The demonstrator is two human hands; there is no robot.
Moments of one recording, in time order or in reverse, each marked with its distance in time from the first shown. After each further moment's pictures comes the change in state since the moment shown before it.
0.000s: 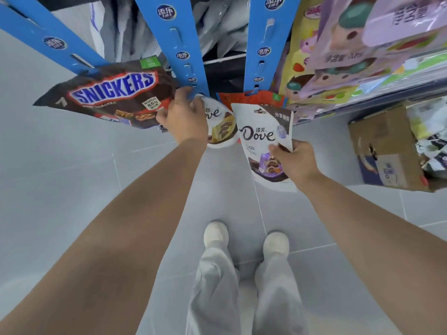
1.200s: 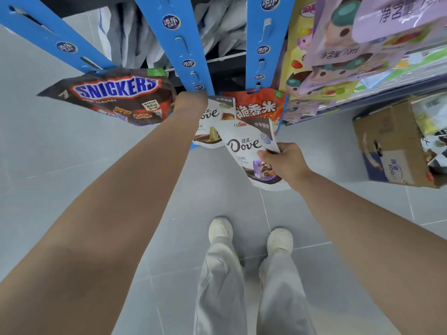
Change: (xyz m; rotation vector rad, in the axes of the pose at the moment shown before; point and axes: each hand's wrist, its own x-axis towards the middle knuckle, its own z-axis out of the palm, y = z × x) left_hand 0.021 0.036 -0.027 -0.207 -0.498 -0.448; right_hand -0.015 -0.005 0.010 -0.004 -0.170 0.022
